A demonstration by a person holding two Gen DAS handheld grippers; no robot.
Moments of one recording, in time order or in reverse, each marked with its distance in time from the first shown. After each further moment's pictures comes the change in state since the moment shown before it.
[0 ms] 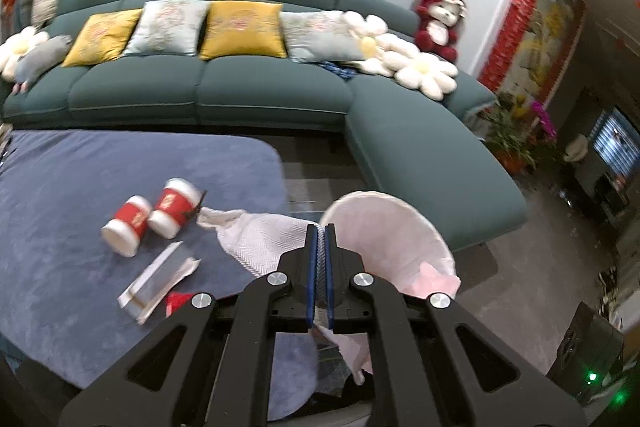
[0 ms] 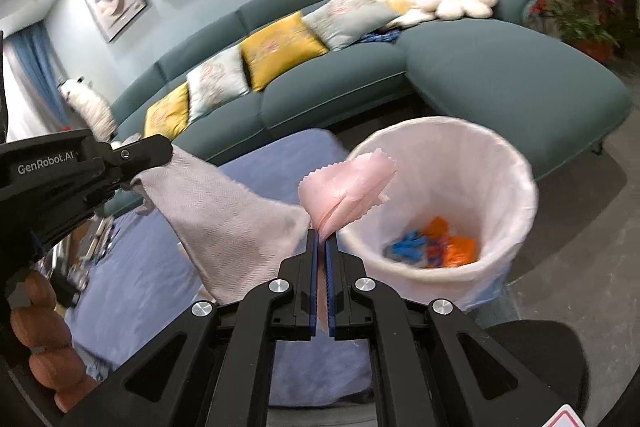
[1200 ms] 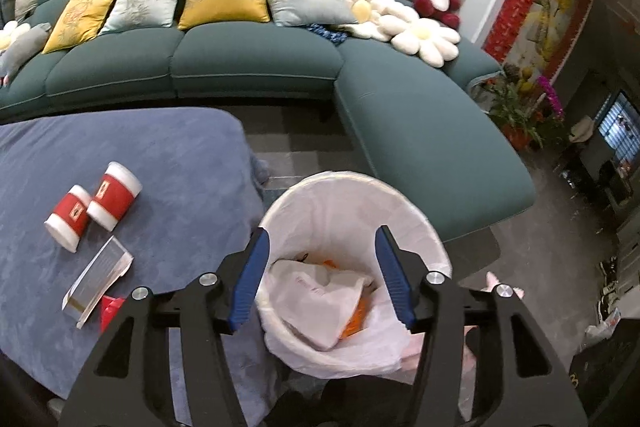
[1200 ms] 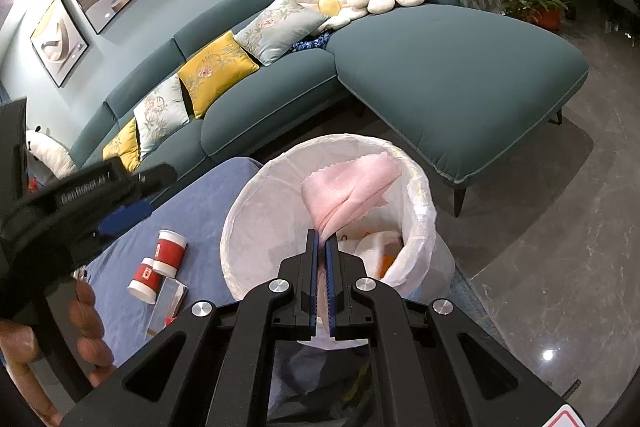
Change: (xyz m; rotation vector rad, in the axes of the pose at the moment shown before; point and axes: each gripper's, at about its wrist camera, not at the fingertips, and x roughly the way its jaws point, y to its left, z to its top) left arm 0.094 -0.048 -0.002 -0.016 0.120 0.025; right arm 0.001 -0.098 0.027 0.140 -0.009 -0.104
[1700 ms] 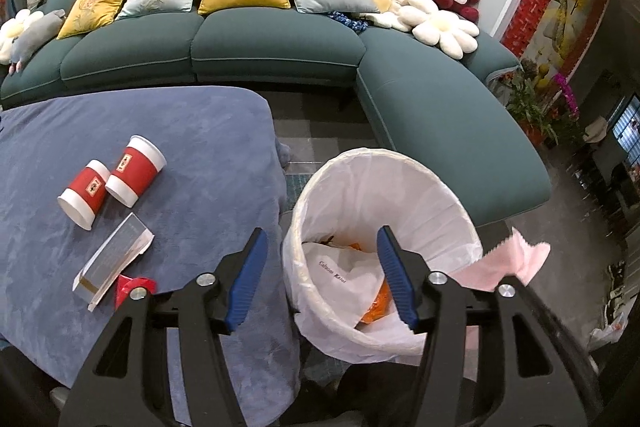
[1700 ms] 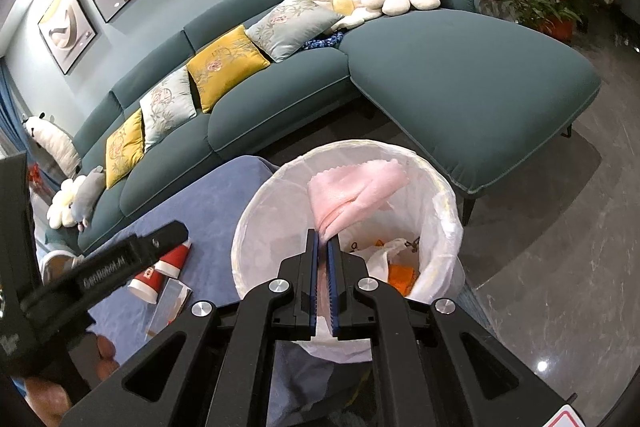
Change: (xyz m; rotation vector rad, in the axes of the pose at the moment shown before) left arm 0.003 0.024 -0.017 -0.018 0.028 0.052; right arm 0.015 0.021 0.012 -0.051 0.005 0.012
